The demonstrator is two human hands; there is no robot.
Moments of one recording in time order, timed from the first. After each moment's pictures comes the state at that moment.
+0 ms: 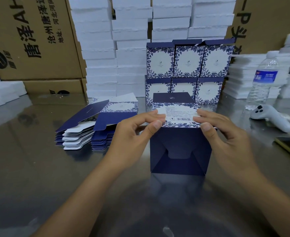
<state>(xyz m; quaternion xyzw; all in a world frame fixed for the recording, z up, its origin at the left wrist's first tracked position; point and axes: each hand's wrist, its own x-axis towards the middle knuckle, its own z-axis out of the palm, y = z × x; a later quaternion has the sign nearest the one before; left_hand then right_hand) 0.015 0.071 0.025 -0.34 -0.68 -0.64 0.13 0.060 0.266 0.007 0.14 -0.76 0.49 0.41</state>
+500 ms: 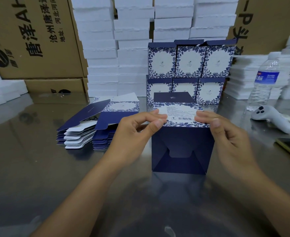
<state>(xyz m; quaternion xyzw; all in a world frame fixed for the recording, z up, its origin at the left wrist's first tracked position) 0.013 0.068 0.027 -0.32 -0.67 -0.66 0.08 0.058 0.267 0.005 0.13 -0.75 0.53 0.38</state>
